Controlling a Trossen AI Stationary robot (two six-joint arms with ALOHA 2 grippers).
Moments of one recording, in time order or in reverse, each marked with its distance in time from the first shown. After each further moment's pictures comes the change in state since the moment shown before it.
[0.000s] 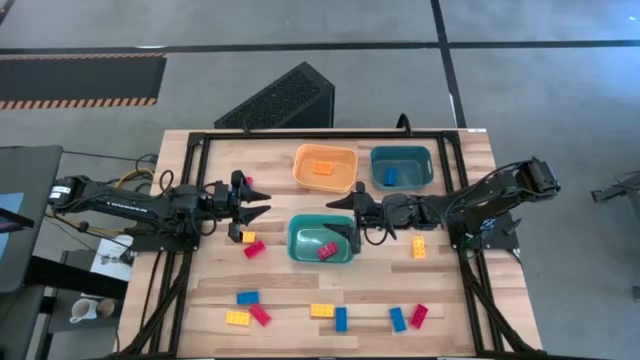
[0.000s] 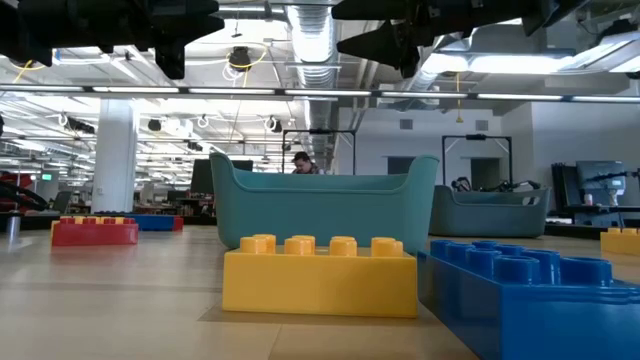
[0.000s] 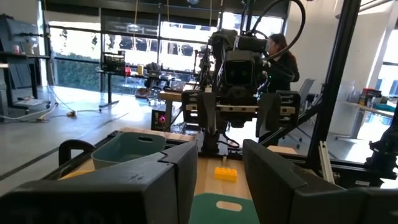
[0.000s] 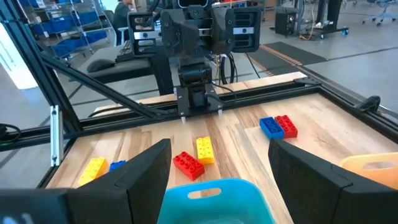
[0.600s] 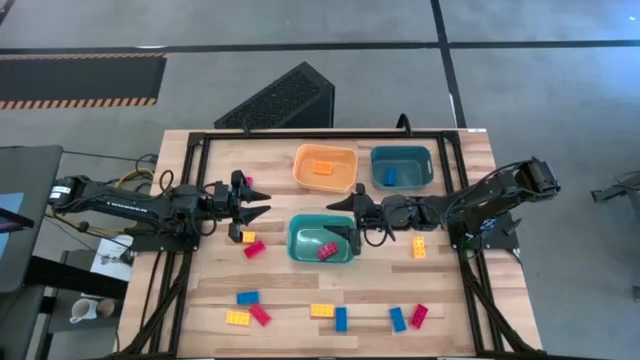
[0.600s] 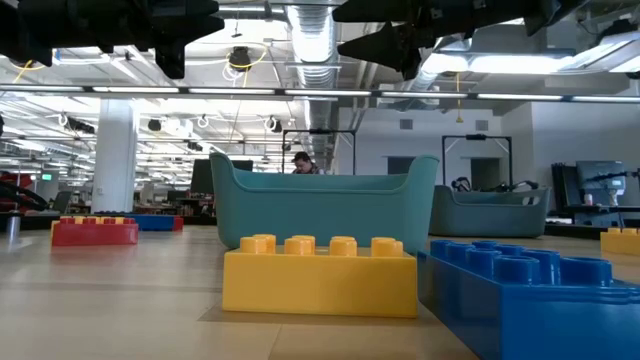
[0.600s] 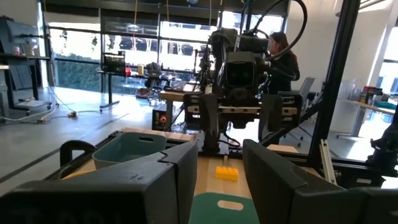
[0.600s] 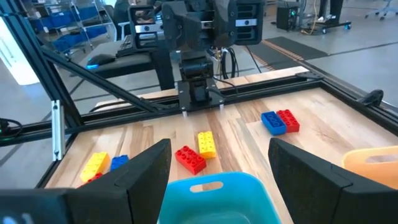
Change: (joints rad) left arm 0.000 0.000 0.000 -0.003 0.001 0.011; right arm 0.003 0.001 0.000 -0.021 0.000 0.011
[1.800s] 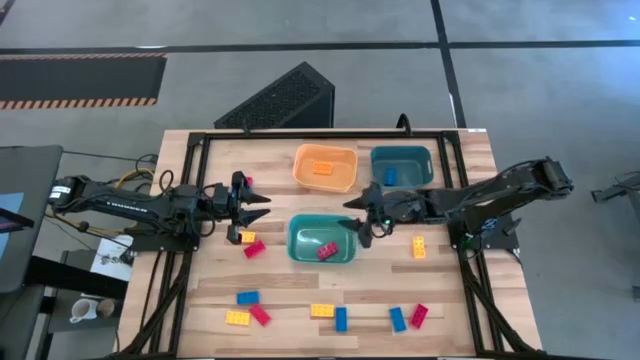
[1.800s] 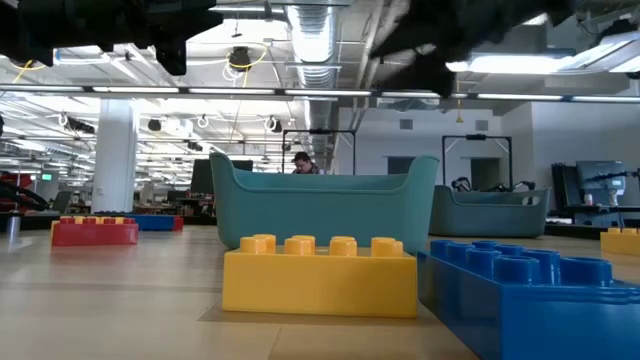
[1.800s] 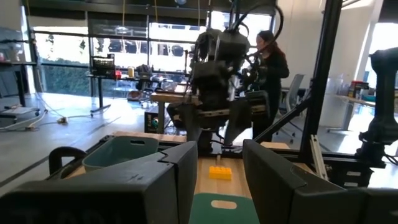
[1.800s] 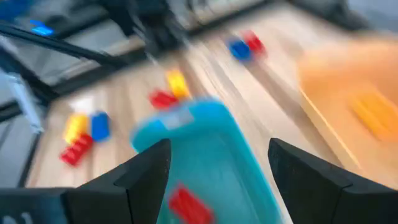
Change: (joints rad) left arm 0.000 0.000 0.000 0.006 0.044 0.027; right arm -0.032 -0.162 0.001 -0.470 0.016 0.268
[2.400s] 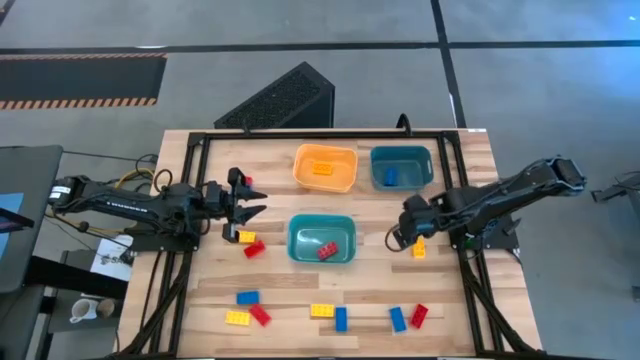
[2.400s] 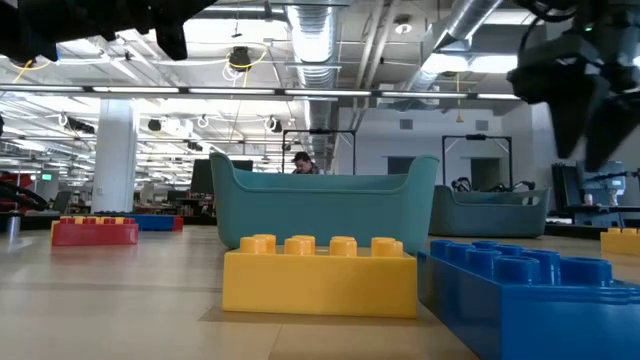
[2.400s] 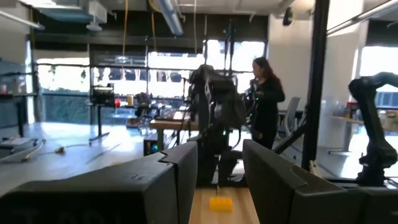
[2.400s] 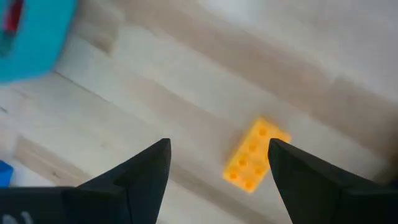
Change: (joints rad) left arm 0.000 0.000 0.001 0.121 0.018 0.038; right arm 0.107 -0.142 -0.001 -1.023 -0.204 0.869
